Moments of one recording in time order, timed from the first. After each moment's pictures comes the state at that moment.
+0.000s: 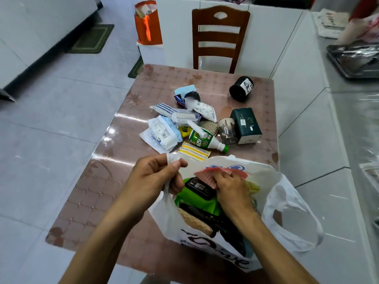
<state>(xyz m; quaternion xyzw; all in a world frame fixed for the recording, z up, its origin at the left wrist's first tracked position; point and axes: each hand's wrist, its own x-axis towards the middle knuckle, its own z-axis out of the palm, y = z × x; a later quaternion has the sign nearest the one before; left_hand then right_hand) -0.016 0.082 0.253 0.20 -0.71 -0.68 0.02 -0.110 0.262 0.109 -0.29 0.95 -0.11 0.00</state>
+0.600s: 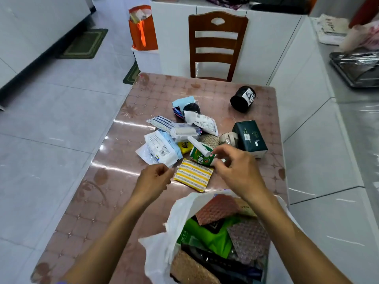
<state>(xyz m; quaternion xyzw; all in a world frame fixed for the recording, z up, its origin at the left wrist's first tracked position) -0.108 0.003 0.130 0.29 -0.84 -0.46 -0.05 -0.203 0.210 0.181 -0.21 0.90 -0.37 0.07</state>
